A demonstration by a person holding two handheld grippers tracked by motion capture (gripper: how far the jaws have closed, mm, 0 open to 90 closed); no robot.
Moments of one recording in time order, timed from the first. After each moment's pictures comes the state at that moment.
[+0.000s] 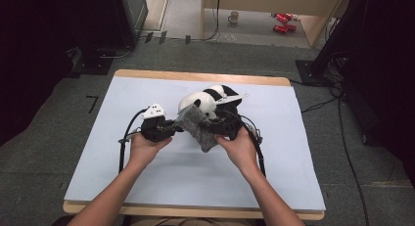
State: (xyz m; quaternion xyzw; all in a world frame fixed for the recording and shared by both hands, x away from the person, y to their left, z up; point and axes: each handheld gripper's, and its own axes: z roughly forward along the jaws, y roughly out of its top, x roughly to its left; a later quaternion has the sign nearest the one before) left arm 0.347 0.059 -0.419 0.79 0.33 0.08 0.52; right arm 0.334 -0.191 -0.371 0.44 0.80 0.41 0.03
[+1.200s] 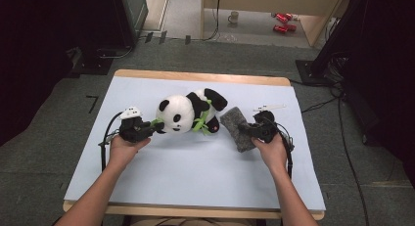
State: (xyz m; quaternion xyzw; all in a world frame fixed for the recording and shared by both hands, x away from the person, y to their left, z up) left arm 0.362 0.125 -0.452 0.78 0.37 0.10 0.49; right arm 0.349 -0.305 -0.439 0.52 0.77 0.37 0.09
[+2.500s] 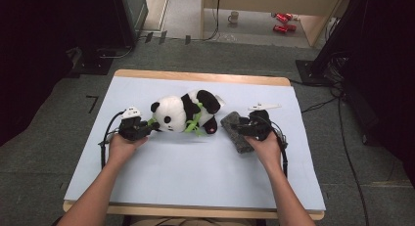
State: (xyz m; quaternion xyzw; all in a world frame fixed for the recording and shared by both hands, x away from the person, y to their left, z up) left arm 0.379 0.135 -0.475 0.79 0.38 0.11 0.46; right arm 0.358 -0.287 -0.441 0.47 0.77 0.42 0.10
